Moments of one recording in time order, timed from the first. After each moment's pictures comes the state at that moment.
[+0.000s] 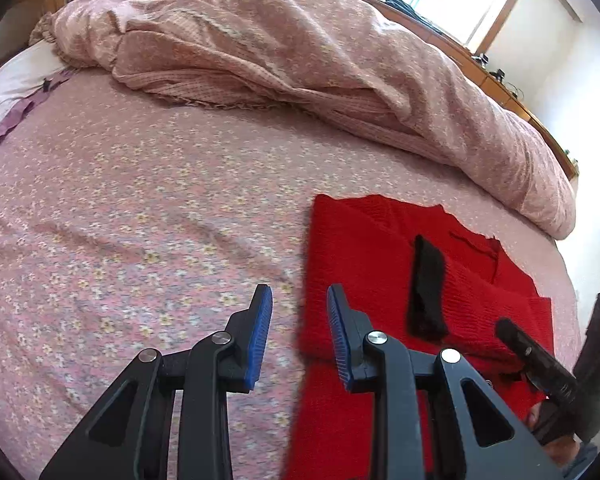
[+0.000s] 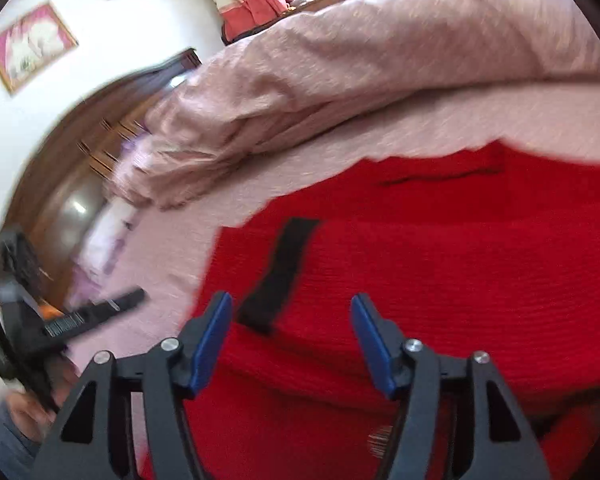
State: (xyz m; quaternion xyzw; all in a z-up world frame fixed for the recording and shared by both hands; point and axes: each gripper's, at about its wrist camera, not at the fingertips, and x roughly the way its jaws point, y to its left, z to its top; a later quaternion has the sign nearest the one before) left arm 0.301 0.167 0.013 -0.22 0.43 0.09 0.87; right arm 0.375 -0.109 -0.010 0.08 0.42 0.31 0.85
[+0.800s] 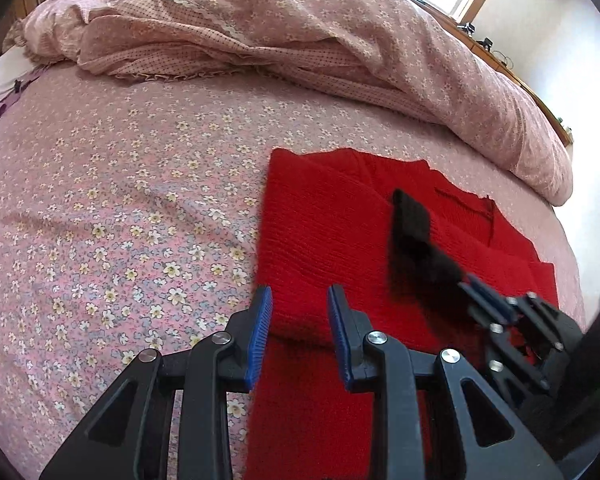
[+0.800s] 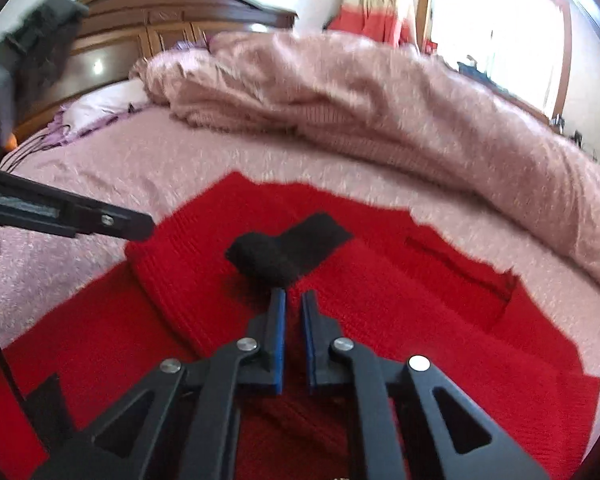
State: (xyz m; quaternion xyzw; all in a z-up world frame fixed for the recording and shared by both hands) left arm 0.315 0.137 -0.008 -0.21 0.47 0.06 0.86; right arm 0.342 -0.039 -0.024 -0.20 0.29 0.35 0.87
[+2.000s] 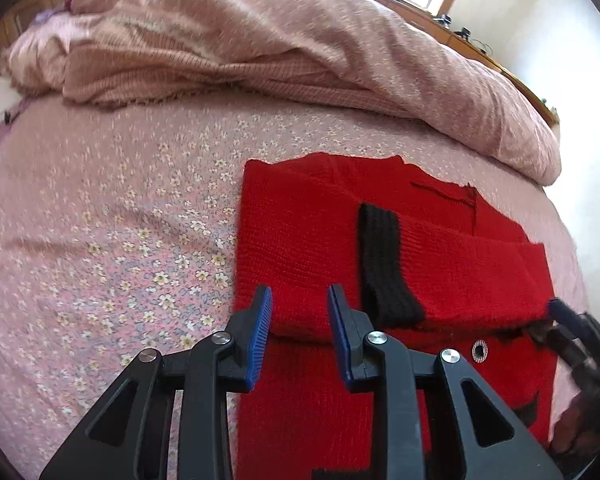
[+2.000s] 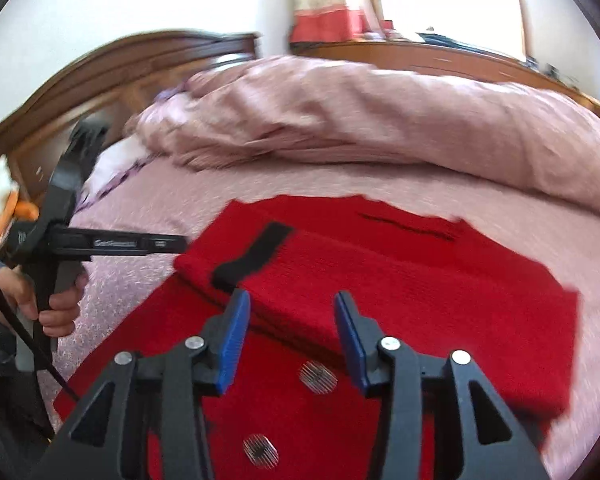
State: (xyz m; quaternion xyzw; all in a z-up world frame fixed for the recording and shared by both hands) left arm 0.304 0.115 0.009 -0.16 0.45 0.03 0.88; right arm 0.307 -0.151 0.027 -0.06 0.34 0.34 0.88
